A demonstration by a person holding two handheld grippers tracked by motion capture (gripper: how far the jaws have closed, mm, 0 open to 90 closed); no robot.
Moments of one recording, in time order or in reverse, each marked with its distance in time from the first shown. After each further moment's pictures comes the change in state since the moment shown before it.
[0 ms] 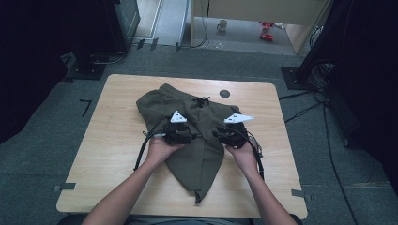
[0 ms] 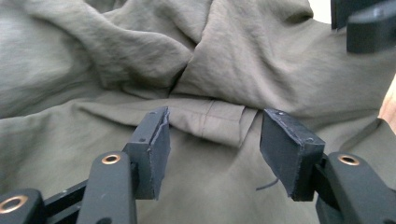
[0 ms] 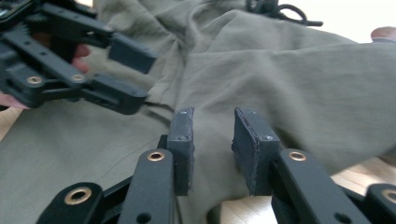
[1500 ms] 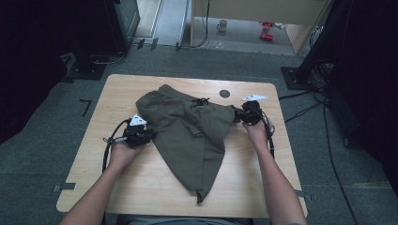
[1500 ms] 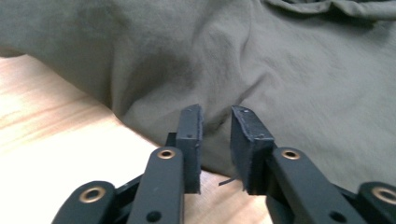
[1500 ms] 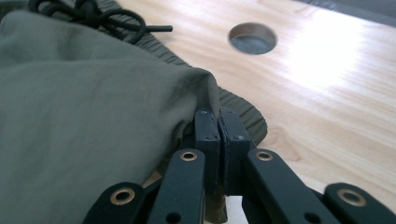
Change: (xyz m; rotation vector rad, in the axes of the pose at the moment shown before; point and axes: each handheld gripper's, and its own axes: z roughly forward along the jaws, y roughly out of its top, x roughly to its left) left arm 0.085 -0.066 -0.077 0.021 0.153 -0.082; right arm -0.114 0.017 0.025 0.020 -0.179 0.092
